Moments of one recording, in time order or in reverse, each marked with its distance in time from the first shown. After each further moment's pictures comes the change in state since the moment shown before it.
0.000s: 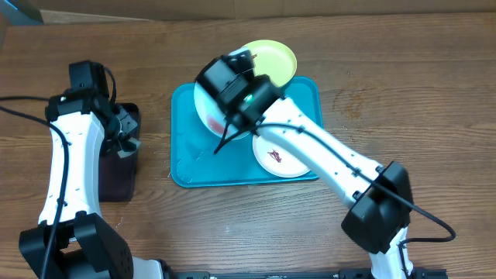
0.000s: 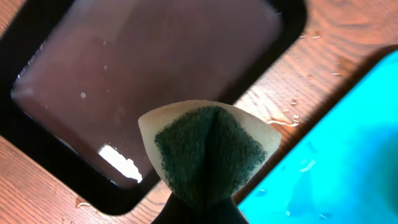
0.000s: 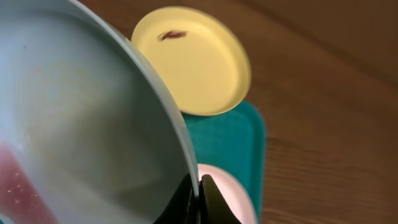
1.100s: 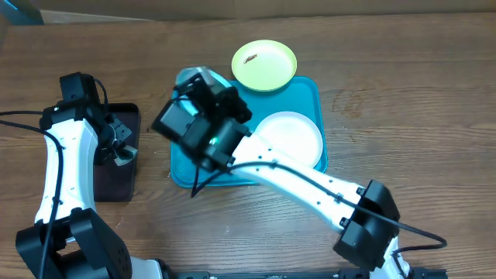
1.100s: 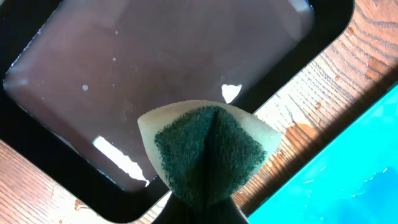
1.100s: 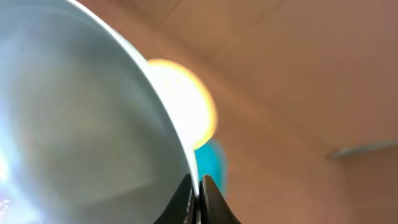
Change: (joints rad) left arm 0.063 0.000 -0.058 0.040 0.035 0.019; right arm 0.140 0.000 0.021 0.011 0.226 -0.025
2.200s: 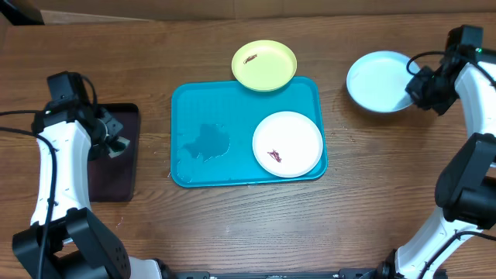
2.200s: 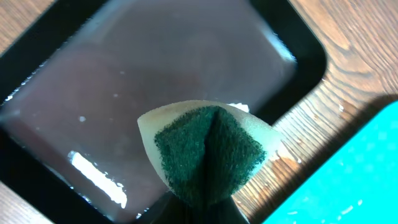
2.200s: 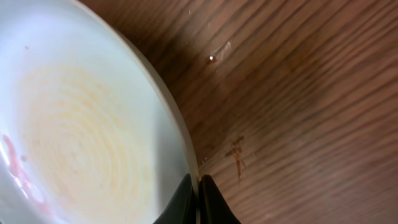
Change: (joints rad) left arm 0.066 0.005 -0.002 0.103 0.029 0.003; right arm -1.253 -0.048 -0.352 0.069 -0.997 0.174
